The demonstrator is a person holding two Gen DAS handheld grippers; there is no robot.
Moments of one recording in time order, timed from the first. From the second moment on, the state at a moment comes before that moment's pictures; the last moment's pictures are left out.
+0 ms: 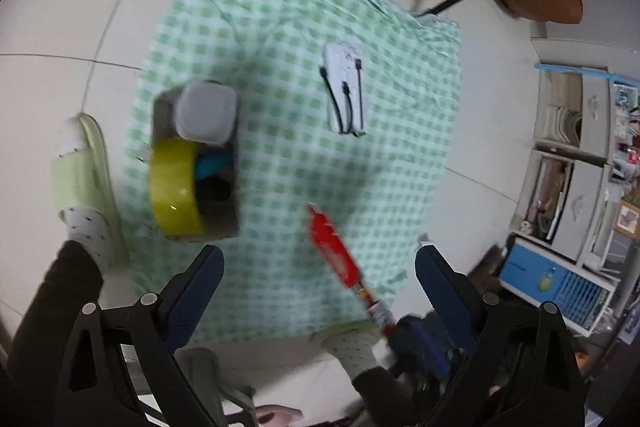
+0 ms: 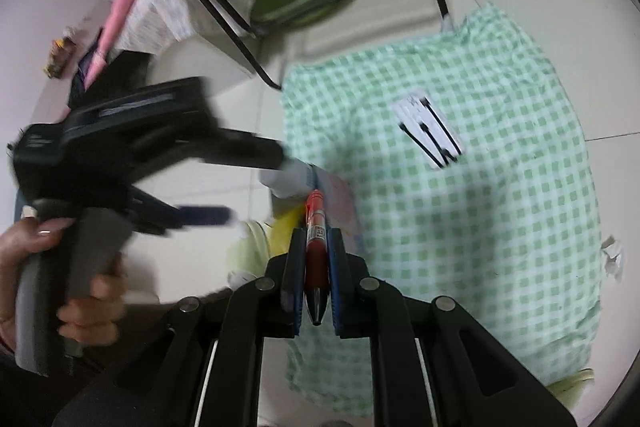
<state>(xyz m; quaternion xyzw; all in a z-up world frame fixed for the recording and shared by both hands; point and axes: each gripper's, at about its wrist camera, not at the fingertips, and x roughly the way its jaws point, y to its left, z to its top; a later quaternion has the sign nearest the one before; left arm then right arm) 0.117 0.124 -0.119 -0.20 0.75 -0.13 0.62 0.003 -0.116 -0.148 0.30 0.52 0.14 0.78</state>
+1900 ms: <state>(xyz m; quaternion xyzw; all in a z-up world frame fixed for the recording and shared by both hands) 0.127 0.110 -0.062 0.06 0.65 -0.17 0.74 0.071 -0.127 -0.358 -0.10 0.67 0.00 0.74</state>
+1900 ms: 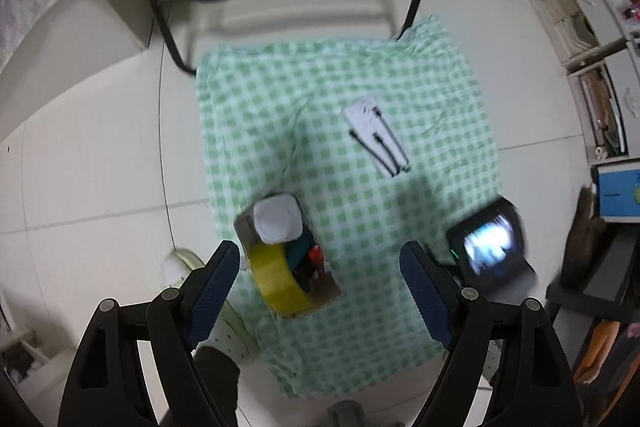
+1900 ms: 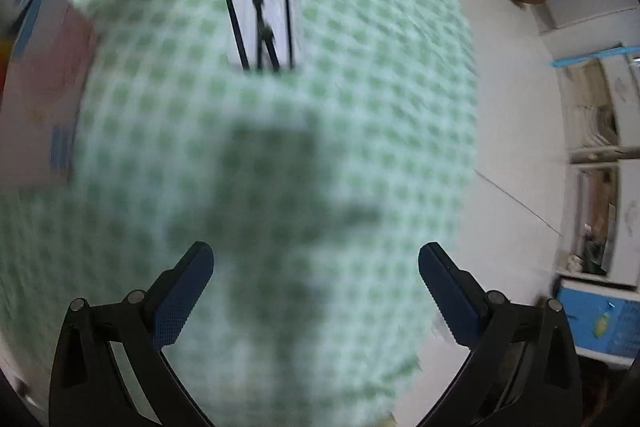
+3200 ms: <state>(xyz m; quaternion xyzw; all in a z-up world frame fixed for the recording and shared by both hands) 0.130 0.127 -0.089 -0.08 0.71 -0.19 0.67 -0.076 -0.158 -0.392 0.55 0.65 0.05 0.53</state>
